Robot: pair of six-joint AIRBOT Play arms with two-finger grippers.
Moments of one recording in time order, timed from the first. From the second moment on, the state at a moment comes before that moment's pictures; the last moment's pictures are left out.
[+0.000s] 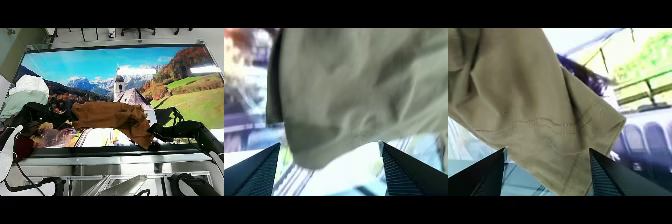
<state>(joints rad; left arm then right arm) 0.14 -1.45 0.94 -2.21 1.16 1.73 -0.06 -1.04 0.47 2.31 -0.92 -1.64</state>
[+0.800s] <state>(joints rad) -0.09 -1.51 1.01 -2.26 1.07 1.73 -0.01 -1.13 0.50 2.38 -0.81 -1.70</state>
